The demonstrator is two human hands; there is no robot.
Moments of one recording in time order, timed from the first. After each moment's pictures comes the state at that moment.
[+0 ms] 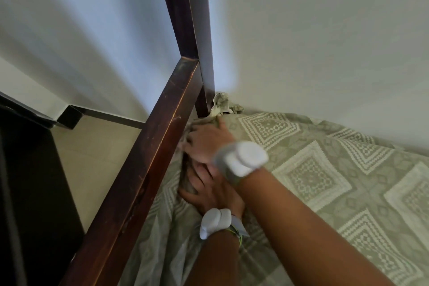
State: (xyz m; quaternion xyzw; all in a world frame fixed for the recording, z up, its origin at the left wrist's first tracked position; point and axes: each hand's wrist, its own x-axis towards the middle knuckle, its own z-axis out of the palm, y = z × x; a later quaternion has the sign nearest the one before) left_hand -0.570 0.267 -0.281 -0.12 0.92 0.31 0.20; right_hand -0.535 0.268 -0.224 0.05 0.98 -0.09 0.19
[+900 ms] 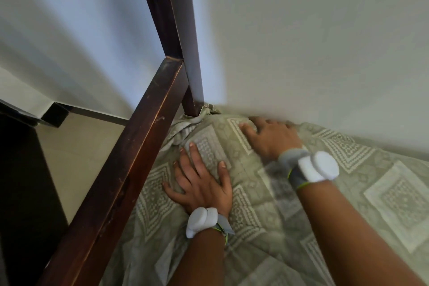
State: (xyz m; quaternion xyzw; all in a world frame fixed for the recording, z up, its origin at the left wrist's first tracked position) left_hand -0.438 0.217 -0.291 0.02 0.99 0.15 -0.02; right_hand -0.458 0.385 -0.222 0.31 0.92 -0.15 0.19
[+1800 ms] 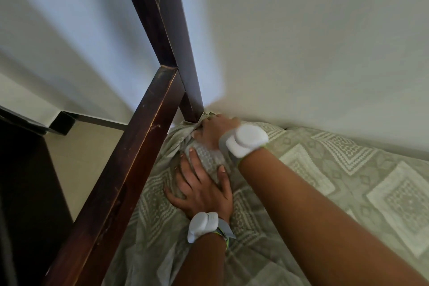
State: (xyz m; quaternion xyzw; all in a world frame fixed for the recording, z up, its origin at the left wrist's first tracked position) left_hand -0.438 0.216 -0.293 0.02 0.99 0.14 -0.04; right_hand -0.531 0.323 -0.216 0.16 0.94 -0.21 0.19
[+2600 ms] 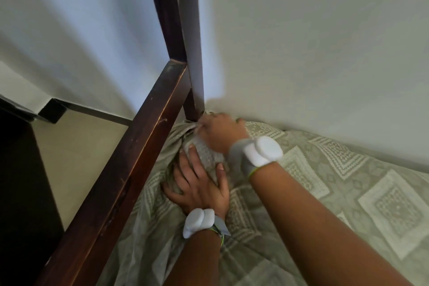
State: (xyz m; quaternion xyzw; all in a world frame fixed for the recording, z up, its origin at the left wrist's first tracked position) left_hand -0.441 0.214 -0.297 0.03 0.98 0.17 -0.06; right_hand -0.522 0.318 -0.220 0.16 0.96 -0.17 0.15
